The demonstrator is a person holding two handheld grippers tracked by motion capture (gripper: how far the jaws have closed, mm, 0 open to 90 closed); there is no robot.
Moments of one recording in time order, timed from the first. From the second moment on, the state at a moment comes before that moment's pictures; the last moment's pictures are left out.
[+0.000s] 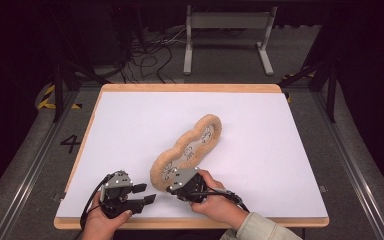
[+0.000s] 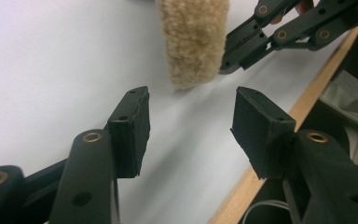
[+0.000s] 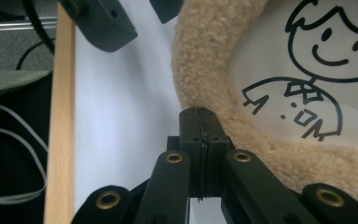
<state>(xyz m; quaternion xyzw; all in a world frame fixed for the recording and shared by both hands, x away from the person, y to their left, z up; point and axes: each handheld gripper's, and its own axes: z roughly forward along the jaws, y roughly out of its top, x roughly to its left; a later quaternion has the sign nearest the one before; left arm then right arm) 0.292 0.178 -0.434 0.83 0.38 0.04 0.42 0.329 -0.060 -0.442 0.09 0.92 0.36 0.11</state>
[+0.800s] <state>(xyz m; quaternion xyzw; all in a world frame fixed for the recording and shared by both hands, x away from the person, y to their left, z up) 0.310 0.154 -0.431 0.79 0.42 0.07 0.43 0.347 -0.135 -0.415 0.20 0.89 0.39 0.12</state>
